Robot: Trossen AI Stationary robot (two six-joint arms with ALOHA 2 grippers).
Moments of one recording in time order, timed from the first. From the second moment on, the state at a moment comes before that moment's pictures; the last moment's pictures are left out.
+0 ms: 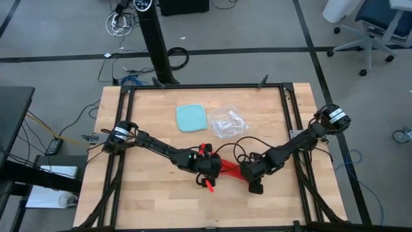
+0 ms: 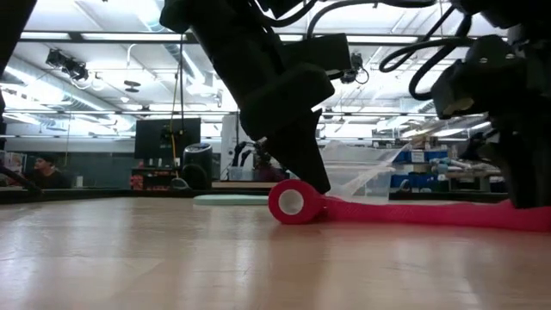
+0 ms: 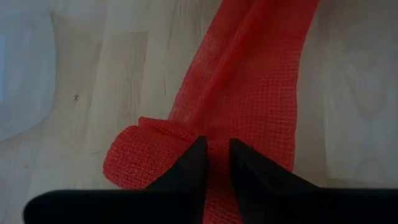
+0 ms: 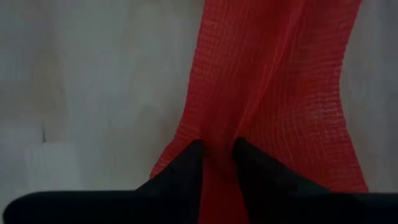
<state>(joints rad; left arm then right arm) -0.29 2.09 1.41 -0.39 -0.35 -0.24 0.53 1.63 0.76 -0.43 -0.02 0.68</state>
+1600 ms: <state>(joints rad) -0.34 2.09 1.40 -0.42 -0.33 -0.21 0.60 1.58 0.75 -0.60 -0.13 0.71</state>
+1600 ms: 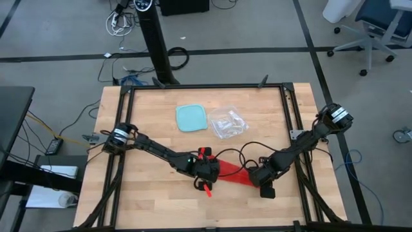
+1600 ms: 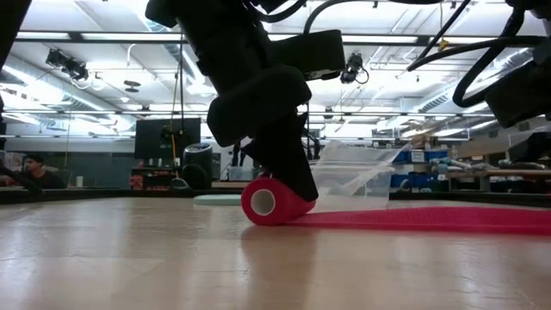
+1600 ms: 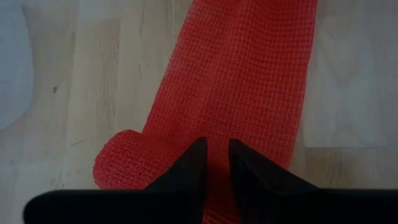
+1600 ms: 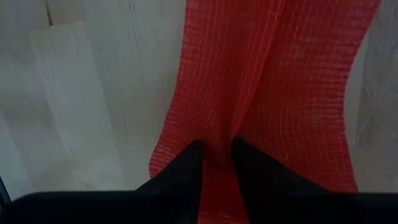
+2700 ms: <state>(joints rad) -0.34 2.09 1.40 -0.36 -0.33 -0.19 0.58 1.49 0.75 -0.49 0.06 0.73</state>
